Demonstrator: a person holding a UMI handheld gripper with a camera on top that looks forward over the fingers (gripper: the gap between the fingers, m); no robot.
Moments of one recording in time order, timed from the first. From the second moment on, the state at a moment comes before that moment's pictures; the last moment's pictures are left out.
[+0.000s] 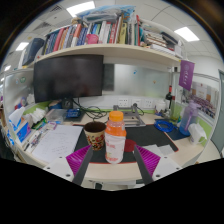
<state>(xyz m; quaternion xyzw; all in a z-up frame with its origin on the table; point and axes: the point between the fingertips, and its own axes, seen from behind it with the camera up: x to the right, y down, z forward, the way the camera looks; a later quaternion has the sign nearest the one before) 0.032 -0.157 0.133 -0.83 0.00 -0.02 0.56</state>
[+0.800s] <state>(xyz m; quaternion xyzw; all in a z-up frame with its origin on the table) 0.039 -0.031 0.083 -0.78 -0.03 0.02 0.63</state>
